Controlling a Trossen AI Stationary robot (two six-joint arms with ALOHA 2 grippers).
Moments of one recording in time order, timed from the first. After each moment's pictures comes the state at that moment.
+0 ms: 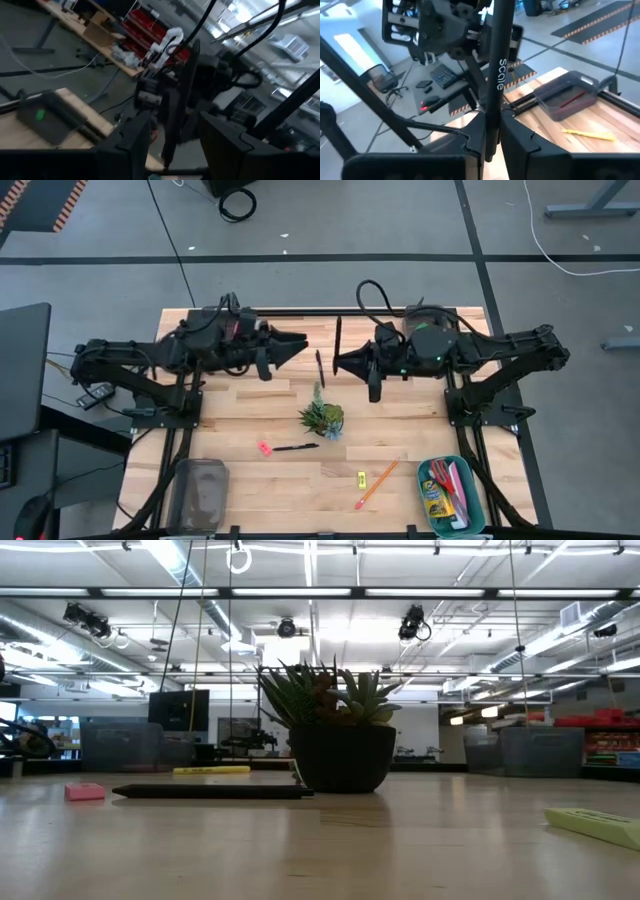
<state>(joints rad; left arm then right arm) -0.07 1.20 1.27 0.05 -0.28 -0.66 0.20 1.31 1.45 -0.30 0.31 0.49</state>
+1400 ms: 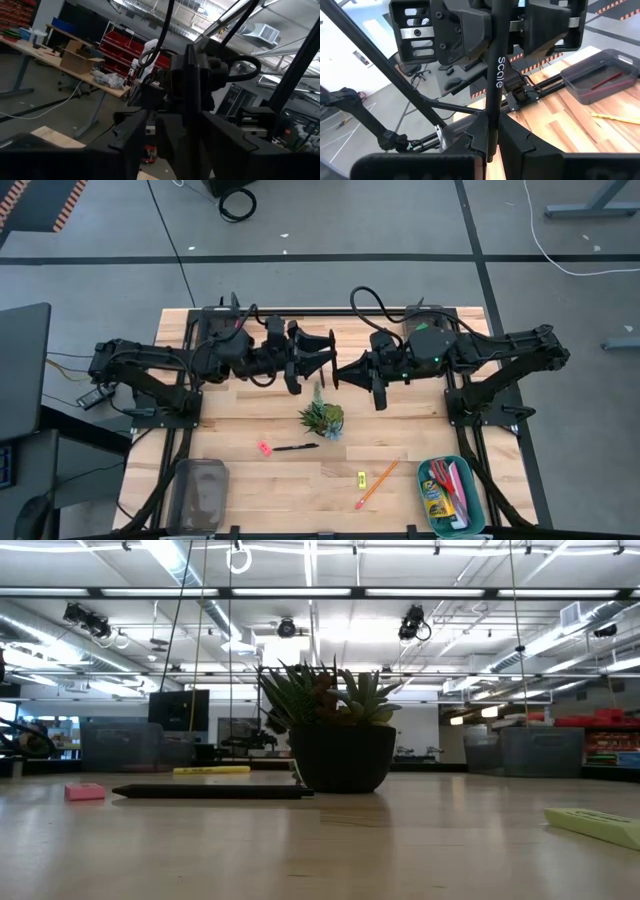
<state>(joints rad) -0.07 1.39 1.27 0.38 -0.21 -0.43 0.20 1.31 1.45 -0.33 0.16 0.54</state>
